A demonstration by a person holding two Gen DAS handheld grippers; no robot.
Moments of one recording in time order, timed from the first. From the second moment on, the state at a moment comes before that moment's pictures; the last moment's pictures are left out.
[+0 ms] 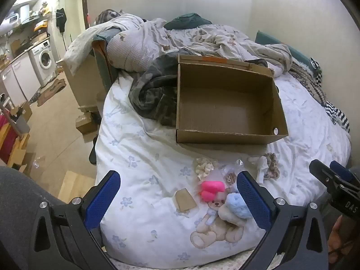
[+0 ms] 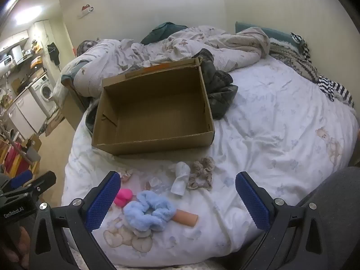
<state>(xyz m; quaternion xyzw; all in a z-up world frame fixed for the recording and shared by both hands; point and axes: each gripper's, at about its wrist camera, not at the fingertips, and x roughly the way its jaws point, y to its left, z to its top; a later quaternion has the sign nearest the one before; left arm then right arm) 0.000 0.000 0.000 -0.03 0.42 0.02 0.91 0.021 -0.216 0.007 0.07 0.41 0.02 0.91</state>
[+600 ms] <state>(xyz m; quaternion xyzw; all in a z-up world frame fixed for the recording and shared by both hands) 0.000 -0.001 0.000 -0.02 0.42 0.02 0.91 0.023 -0.215 0.005 0.07 0.41 0.02 0.91</state>
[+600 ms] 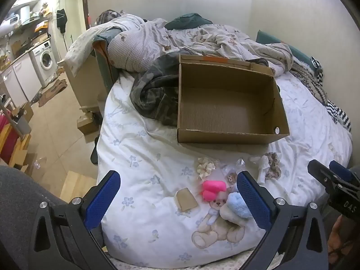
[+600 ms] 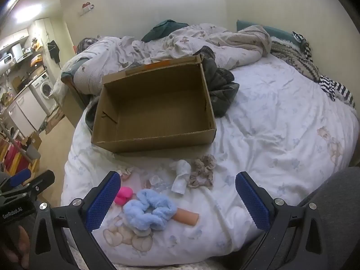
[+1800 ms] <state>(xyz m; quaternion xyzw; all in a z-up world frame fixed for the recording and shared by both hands) -0.003 0.007 -0.006 -0.02 0.42 0.02 0.91 0.023 -0.216 0.003 0.08 0.41 0.02 0.91</state>
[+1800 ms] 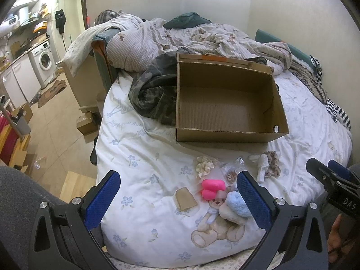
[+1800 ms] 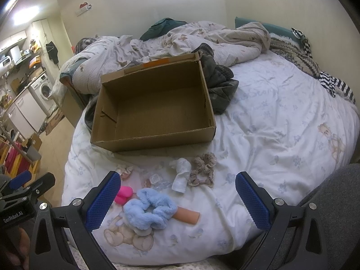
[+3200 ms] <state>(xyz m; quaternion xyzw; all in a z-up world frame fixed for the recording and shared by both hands) 0.005 -0.006 0.001 -0.03 0.43 0.01 0.90 0.028 -0.211 0.000 0.08 0.43 0.03 0.90</state>
